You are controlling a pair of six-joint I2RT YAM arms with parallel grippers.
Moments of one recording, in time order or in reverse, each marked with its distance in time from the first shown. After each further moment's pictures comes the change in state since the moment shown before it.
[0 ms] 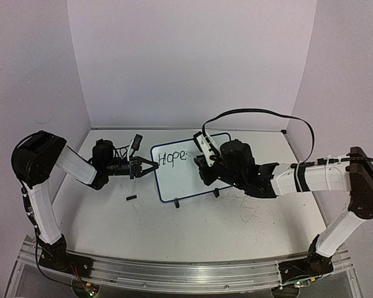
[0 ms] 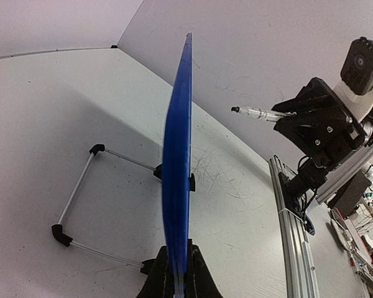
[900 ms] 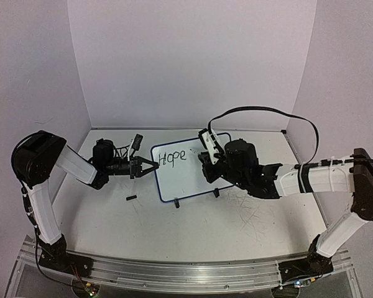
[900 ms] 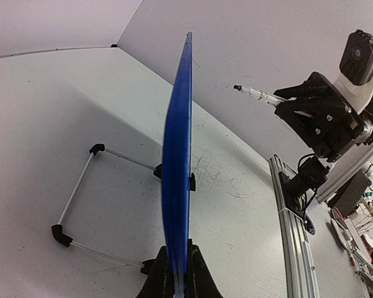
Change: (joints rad) left arm -0.001 0.000 0.006 -0.015 0.000 0.006; right arm -0.016 -0.030 -0.028 0.035 0.050 0.015
